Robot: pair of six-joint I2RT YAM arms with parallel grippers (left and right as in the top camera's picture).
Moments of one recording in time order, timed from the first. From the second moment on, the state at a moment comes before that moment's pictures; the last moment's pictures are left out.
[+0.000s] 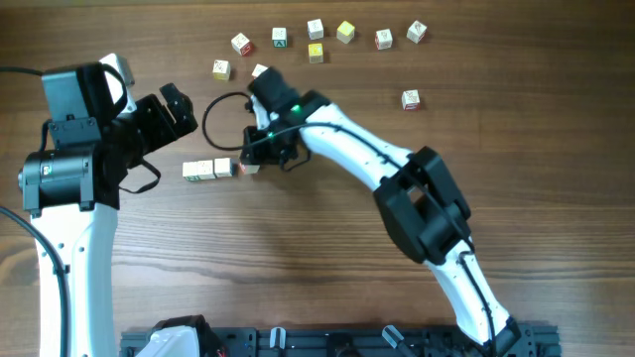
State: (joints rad) left arm 0.12 1.26 1.37 -0.96 0.15 -0.36; right arm 0.75 2.37 1.91 -0.69 -0.41 0.60
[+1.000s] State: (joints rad) left arm 0.12 1.26 1.37 -0.96 0.15 -0.36; right arm 0.79 2.37 1.91 -0.61 -0.28 0.86
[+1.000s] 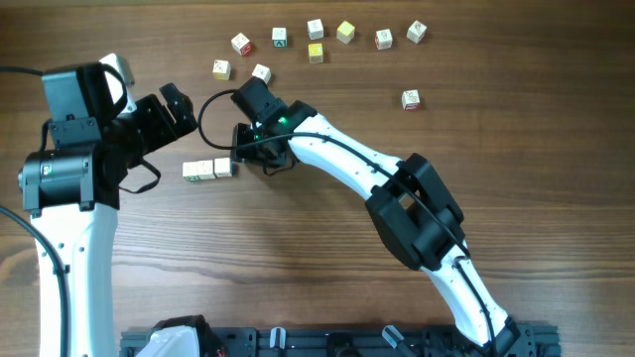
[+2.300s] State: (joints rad) left arm 0.12 1.26 1.37 -0.96 0.15 -0.36; right arm 0.77 2.46 1.91 -0.39 -0.21 0.62
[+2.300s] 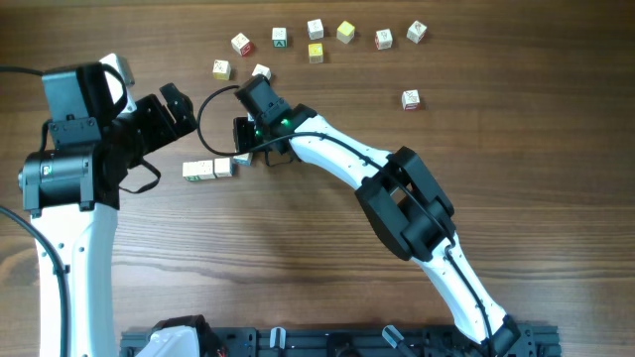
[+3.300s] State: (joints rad) left arm 0.12 1.26 1.37 -0.96 0.15 -0.36; right arm 0.77 2.46 1.91 -0.41 -0.37 0.49
